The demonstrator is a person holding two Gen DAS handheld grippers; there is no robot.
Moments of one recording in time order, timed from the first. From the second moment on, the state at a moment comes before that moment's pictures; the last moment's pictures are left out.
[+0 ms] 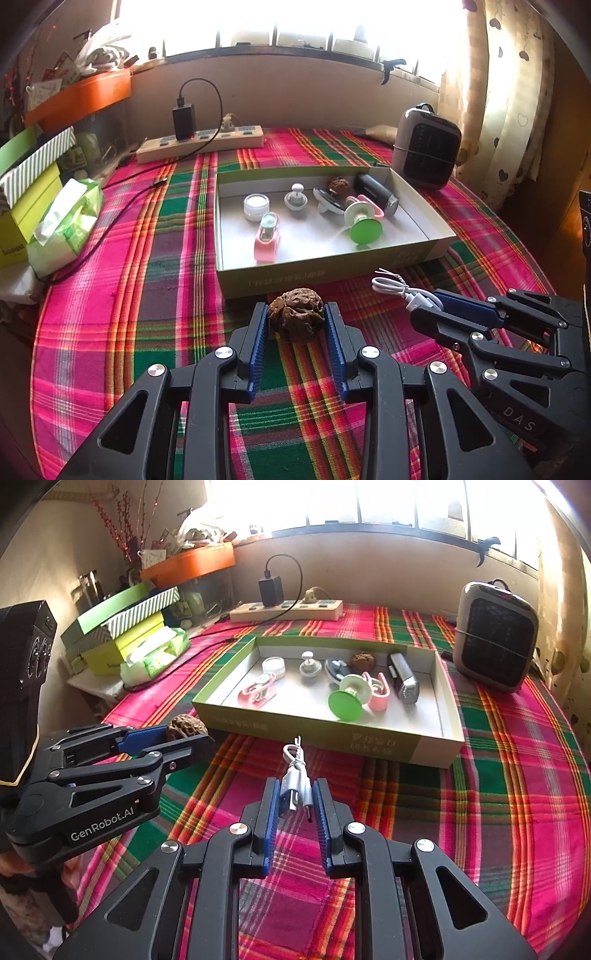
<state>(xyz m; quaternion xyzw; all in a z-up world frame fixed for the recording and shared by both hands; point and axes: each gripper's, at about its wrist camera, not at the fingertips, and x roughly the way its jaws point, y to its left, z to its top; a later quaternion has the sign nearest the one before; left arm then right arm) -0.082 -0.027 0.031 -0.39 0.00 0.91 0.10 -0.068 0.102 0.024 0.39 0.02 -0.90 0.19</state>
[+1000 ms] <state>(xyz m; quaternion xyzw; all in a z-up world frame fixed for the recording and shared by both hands) -0.140 -0.017 0.040 -0.40 -0.02 0.91 0.12 -0.117 0.139 0.044 0.36 0.01 -0.93 0.12</state>
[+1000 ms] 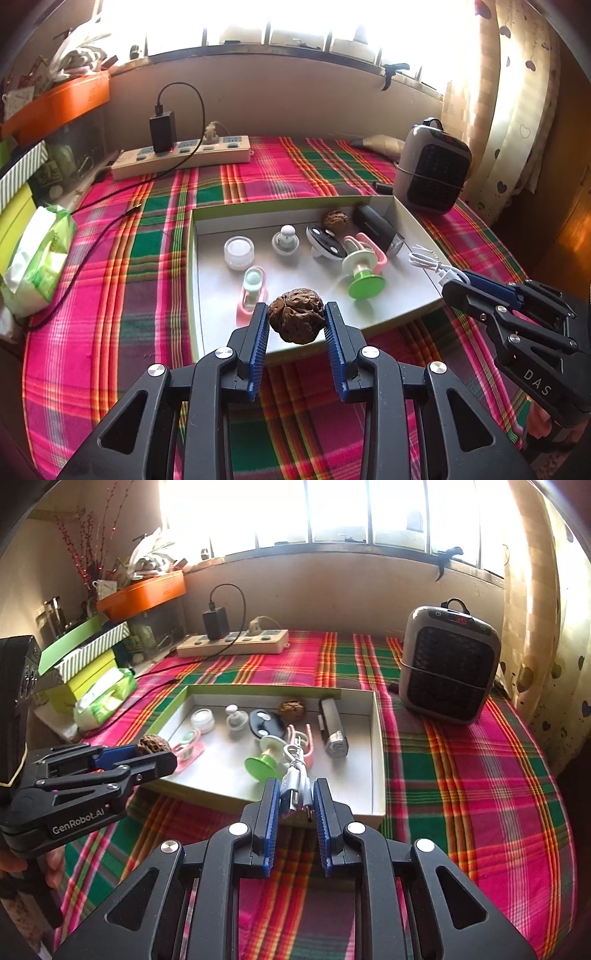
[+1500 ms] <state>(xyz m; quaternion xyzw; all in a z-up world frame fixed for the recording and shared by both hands) -0.169 -0.006 0.026 -0.41 0.01 0.91 0.10 -0.151 0.142 0.030 0.38 0.03 -0.92 0.10</state>
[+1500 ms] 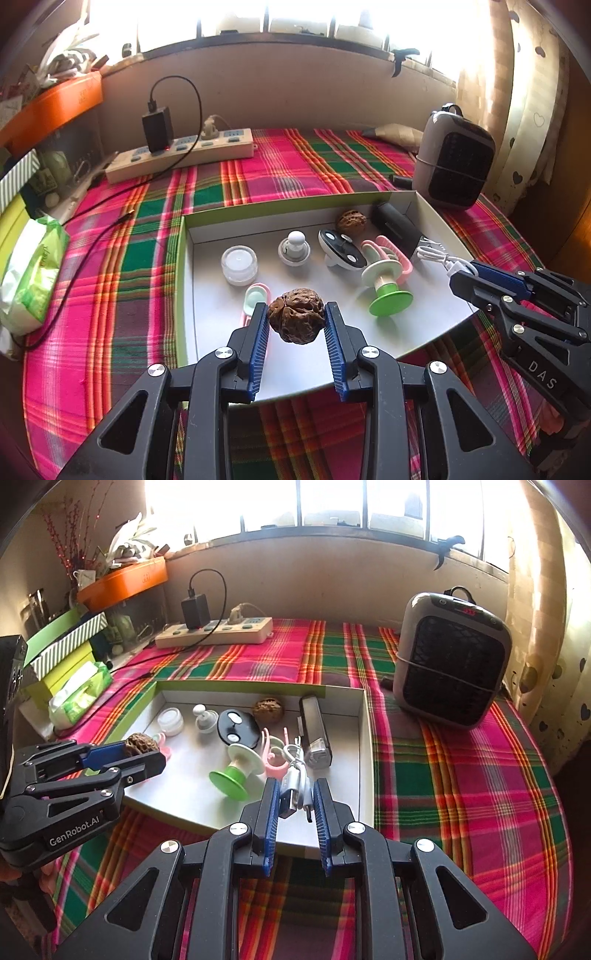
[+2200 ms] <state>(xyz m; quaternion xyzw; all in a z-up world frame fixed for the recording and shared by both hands) -0.180 0.004 0.022 -0.41 0.03 0.91 0.10 -0.170 0.141 0.015 0.41 0.04 -0.90 0.11</state>
